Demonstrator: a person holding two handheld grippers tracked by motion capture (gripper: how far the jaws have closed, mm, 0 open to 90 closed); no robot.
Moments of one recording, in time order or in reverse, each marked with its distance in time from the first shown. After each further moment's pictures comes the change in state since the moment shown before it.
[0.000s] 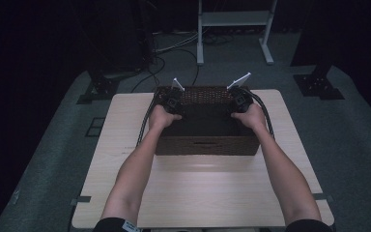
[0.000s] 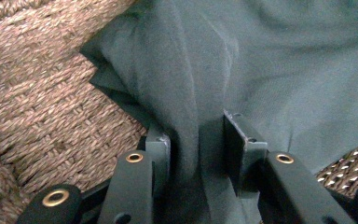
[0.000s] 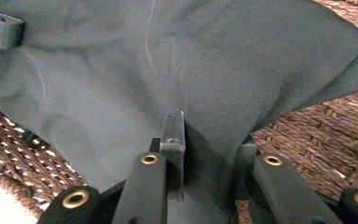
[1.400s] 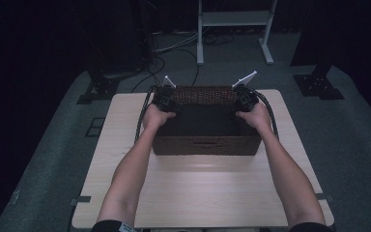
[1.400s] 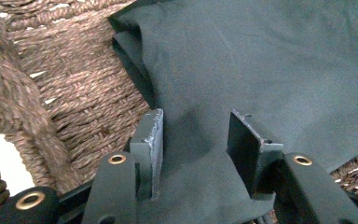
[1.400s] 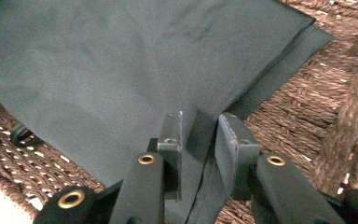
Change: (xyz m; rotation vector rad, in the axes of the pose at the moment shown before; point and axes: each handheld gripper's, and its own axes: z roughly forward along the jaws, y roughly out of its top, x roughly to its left) left arm 0.017 -0.008 -0.019 -0.065 0.059 -0.079; right arm -0.007 -0.007 -0.015 -0.036 -0.042 0.022
